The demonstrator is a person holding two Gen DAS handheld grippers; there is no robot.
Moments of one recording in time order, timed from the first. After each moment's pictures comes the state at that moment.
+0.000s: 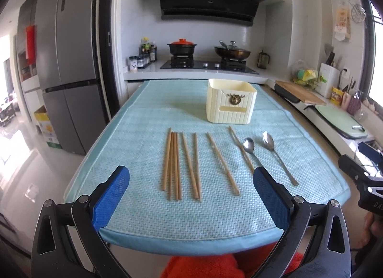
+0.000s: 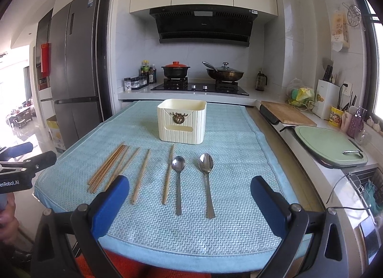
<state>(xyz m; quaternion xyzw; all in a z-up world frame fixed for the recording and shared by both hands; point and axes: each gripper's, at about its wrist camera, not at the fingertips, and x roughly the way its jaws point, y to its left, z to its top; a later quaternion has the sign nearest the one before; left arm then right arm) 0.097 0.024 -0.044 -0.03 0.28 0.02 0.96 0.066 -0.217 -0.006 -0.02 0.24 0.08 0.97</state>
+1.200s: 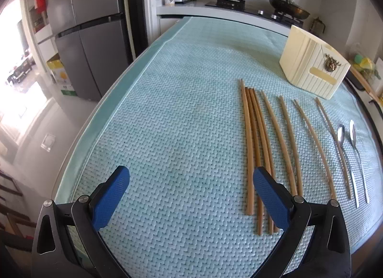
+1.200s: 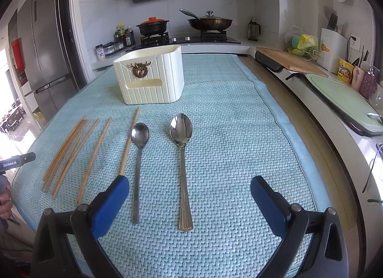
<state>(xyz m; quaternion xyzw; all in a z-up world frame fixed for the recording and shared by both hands) 0.246 0.142 -0.158 -0.07 0.44 0.10 0.89 0.188 -0.260 -0.093 0.02 0.37 0.05 0.93</state>
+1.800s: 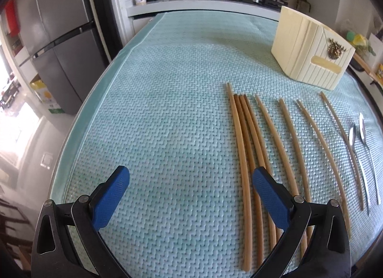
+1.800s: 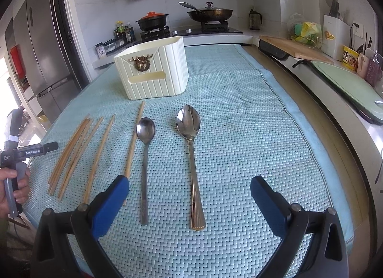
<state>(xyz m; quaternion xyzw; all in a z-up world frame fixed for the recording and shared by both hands) 0.318 0.124 -0.176 -0.01 0.46 0.06 0.89 0.194 -0.256 -0.101 0.04 0.39 0.06 0.92</state>
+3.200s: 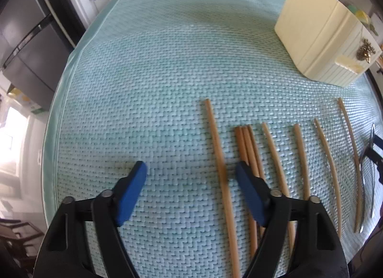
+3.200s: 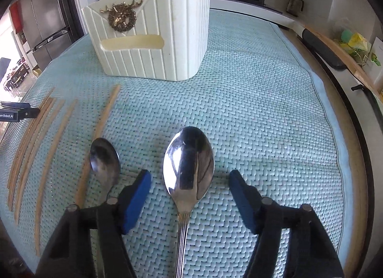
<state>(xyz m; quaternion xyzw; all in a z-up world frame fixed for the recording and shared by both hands) 0.470 0.131 -0.176 0.02 0.57 -0.02 0.82 0.348 -0.221 -0.147 -0.06 0.49 0.10 0.86</state>
